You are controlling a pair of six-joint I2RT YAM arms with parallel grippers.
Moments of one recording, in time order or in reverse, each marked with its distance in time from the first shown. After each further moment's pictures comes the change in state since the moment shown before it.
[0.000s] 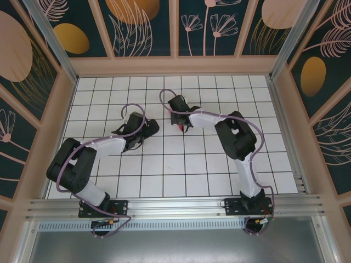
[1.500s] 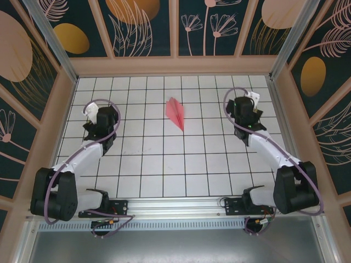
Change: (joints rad) left arm 0.286 -0.318 -0.112 0.066 -0.569 0.319; right arm -0.462 -0.873 -0.741 0.263 0.276 -0.104
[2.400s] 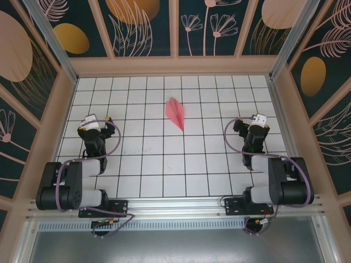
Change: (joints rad) left arm 0.212 0.104 -0.389 0.871 0.423 0.449; right arm -0.201 0.085 -0.476 0.849 -0.272 -0.217
